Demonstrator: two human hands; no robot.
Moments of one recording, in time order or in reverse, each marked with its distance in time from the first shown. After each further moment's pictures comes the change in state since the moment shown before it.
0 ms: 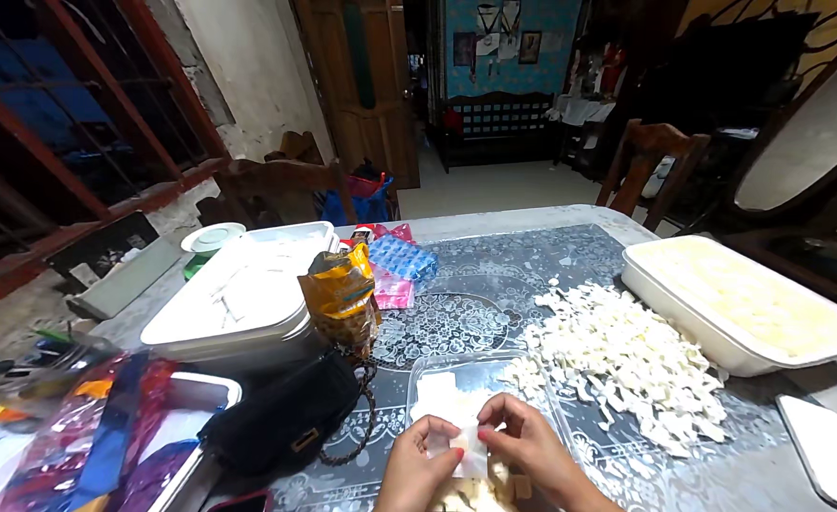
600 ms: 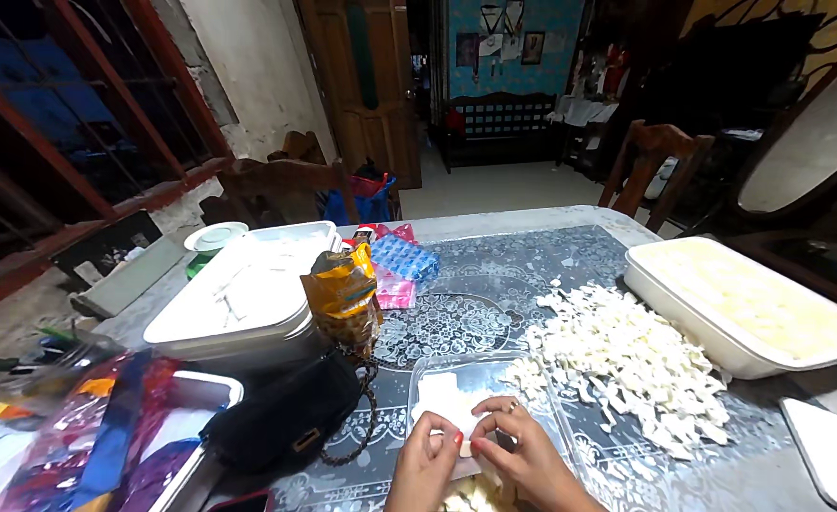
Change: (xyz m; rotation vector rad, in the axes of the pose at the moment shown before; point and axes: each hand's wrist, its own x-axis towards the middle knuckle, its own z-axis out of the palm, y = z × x) left_hand -0.005 -0.004 0.007 0.029 -0.009 0.107; right_hand -0.003 0.010 0.003 -0.390 0.025 -0.248
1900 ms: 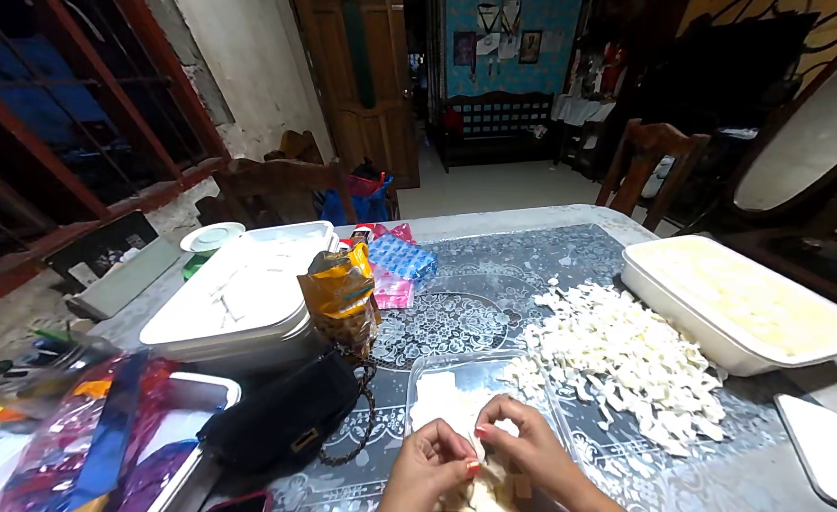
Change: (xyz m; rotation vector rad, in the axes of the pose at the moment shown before) left_hand 0.003 -0.002 -0.005 -0.289 -0.137 0.021; right_hand 0.006 0.003 -0.008 0.227 -0.035 0.023
